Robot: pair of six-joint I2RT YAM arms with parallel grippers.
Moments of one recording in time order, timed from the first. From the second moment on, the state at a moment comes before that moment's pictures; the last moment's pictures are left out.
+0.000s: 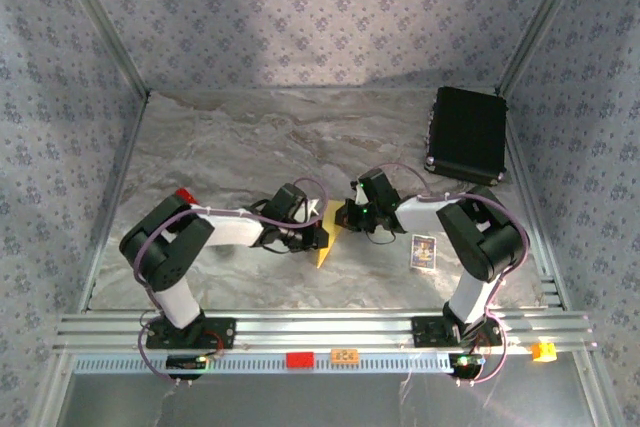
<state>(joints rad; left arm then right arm) -0.78 1.70 0.72 0.07 0.55 -0.80 0.56 1.74 0.74 0.11 -0.44 0.77</state>
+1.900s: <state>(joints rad) -0.78 1.71 0.65 0.16 0.57 -0.82 0.62 1.67 0.61 0.18 -0.51 0.77</state>
